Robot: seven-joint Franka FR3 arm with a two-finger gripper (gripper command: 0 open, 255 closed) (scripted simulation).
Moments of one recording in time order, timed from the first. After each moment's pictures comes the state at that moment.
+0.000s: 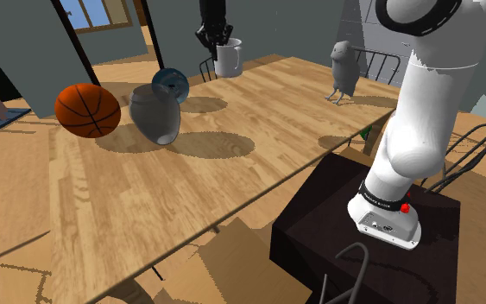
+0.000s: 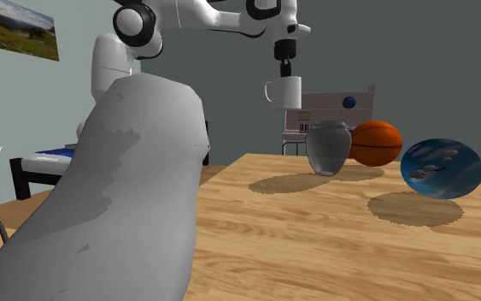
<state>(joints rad) 0.21 0.13 -0.05 -1.41 -0.02 1.60 0.30</state>
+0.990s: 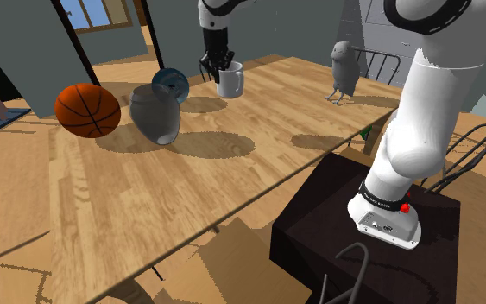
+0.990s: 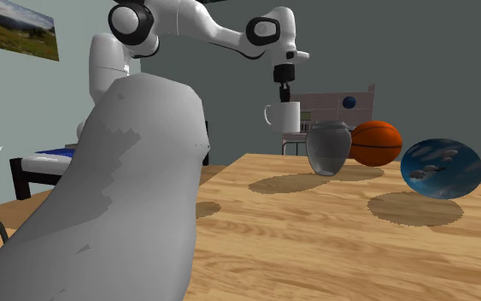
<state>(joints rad) 0.21 0.09 -0.05 -1.66 -0.02 1.81 0.31</state>
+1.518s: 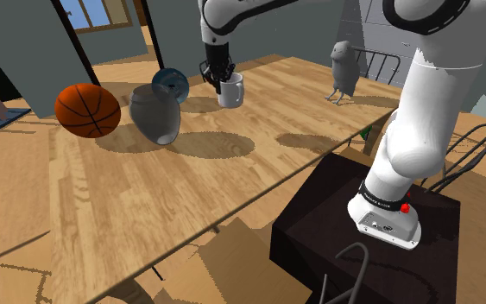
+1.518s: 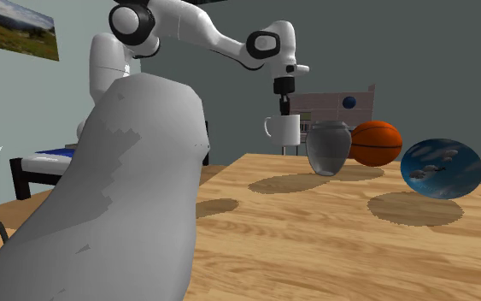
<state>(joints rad) 0.21 0.10 -0.05 -1.76 -0.02 1.92 0.31</state>
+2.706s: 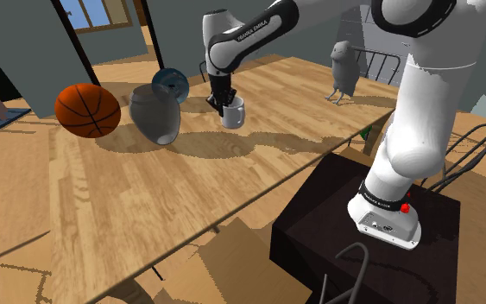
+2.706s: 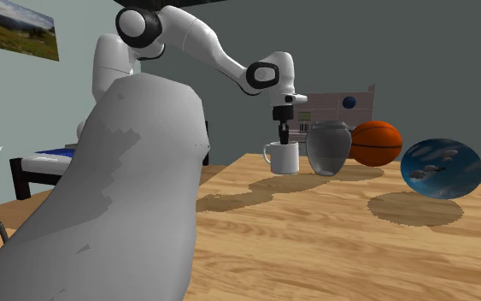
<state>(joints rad) 0.21 0.15 -0.05 -1.93 -0.02 2.15 0.31</state>
